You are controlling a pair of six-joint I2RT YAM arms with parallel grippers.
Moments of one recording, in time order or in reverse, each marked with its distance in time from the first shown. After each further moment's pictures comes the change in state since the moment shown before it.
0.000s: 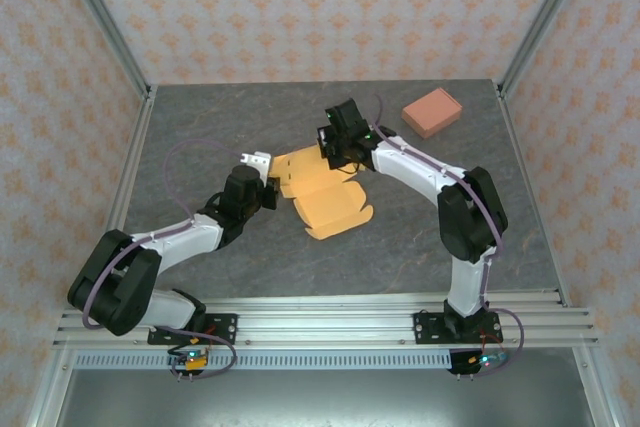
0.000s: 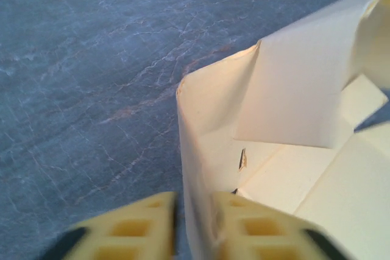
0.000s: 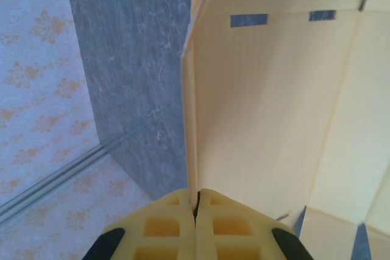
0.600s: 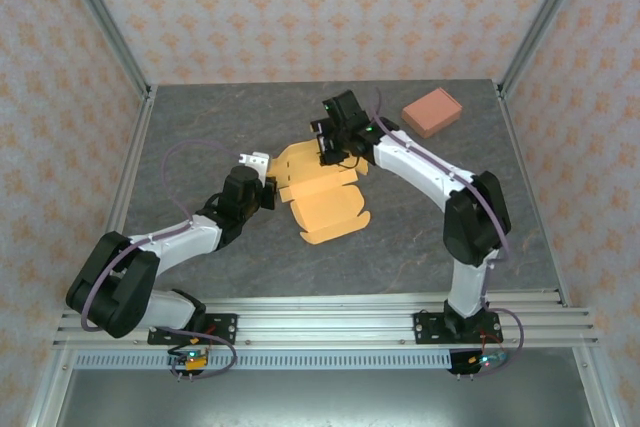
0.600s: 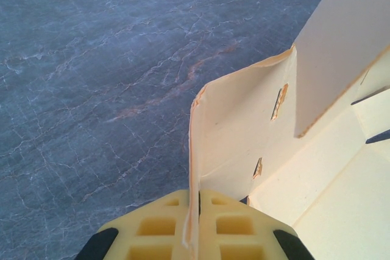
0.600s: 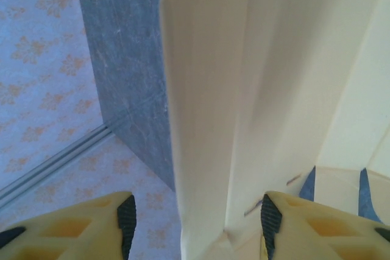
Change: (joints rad) left arm 0.002 -0.011 -0.008 -0.003 -0.015 0.008; right arm 0.019 -0.016 0.127 -0.157 -0.045 0.023
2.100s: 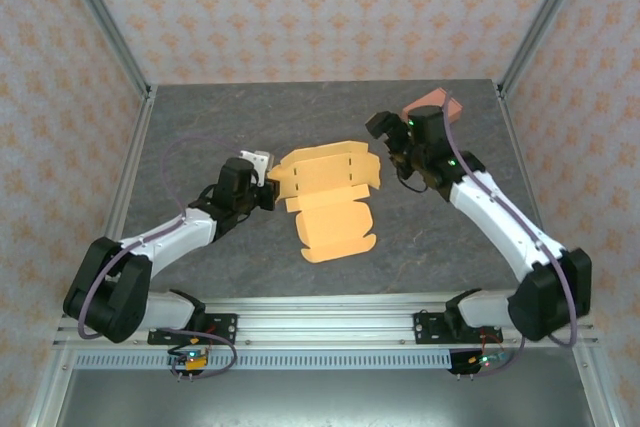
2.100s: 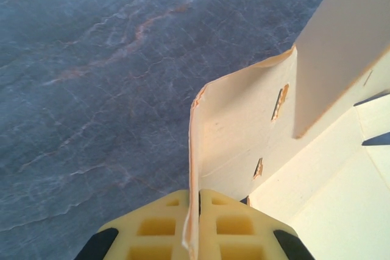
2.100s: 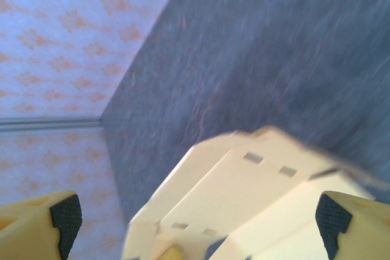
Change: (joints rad) left arm 0.048 -0.038 0.066 -0.204 0.223 -0.055; right arm -0.201 -0.520 -0.426 0.061 -0.013 -0.624
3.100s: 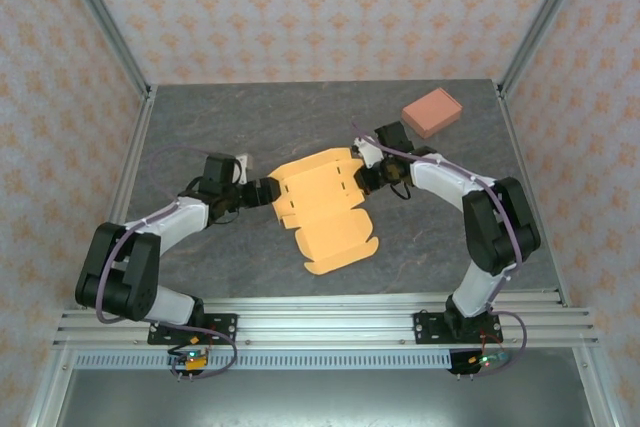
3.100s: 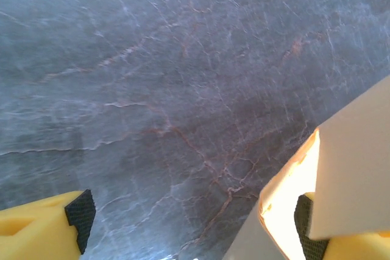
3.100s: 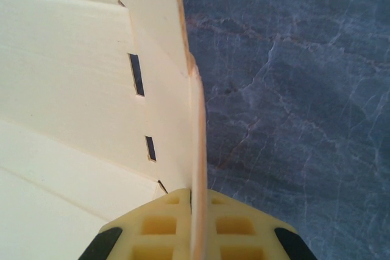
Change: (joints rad) left arm 0.193 0.121 0.049 -0.133 0.271 -0.198; right arm -0.031 0.365 -0.072 0.088 -0.222 -1.316
